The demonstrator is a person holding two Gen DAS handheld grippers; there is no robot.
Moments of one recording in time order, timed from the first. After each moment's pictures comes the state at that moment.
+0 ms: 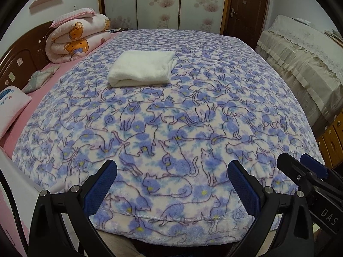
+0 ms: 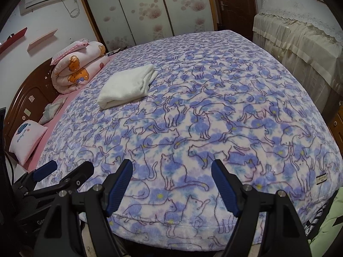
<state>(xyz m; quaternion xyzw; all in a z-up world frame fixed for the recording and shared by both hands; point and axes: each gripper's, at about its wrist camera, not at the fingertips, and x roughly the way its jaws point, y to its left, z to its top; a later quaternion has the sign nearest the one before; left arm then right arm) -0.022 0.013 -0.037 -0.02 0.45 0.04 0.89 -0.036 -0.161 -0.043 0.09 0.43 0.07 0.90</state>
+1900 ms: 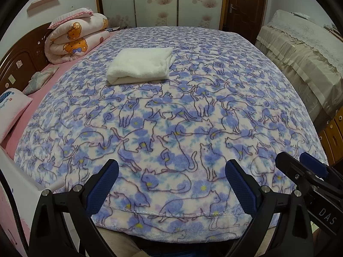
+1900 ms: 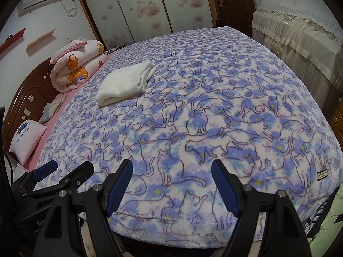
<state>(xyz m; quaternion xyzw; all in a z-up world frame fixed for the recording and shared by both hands) -0.024 0.011 -0.040 -0.01 0.46 0.04 0.89 -0.037 -0.164 -0.050 0.09 0.44 0.07 0.89</state>
